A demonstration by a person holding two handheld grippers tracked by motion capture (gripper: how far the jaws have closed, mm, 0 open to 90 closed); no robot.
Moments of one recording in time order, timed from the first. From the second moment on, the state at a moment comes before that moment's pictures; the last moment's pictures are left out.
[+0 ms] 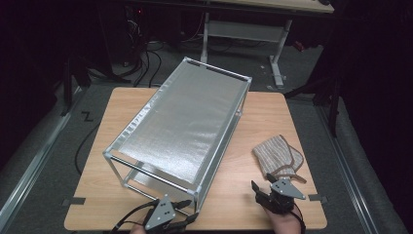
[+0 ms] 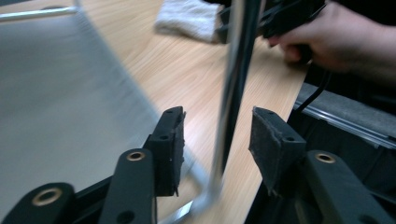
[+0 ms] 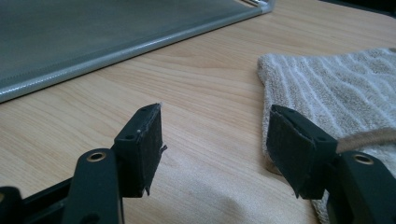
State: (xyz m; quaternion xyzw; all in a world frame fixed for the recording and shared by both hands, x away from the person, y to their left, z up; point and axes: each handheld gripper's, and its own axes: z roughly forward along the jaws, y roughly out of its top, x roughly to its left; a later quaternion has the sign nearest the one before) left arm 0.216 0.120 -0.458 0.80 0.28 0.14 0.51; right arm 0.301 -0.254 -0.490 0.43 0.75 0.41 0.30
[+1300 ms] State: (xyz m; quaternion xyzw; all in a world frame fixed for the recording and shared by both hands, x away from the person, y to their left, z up) left arm 0.301 0.238 -0.435 0.70 0.44 0.30 0.47; right arm 0.300 -0.255 -0.490 0.42 0.75 0.41 0.30
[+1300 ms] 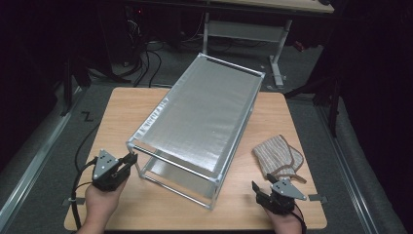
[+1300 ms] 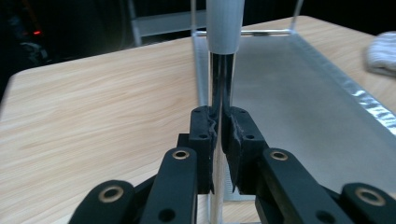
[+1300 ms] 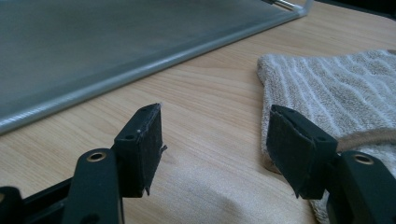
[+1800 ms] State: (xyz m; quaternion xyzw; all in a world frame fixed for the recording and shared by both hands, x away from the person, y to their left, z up) left arm 0.307 0.195 -0.439 0.71 0.41 0.28 0.50; right arm 0.281 -0.243 -0.475 0.39 0.75 0.45 0.29
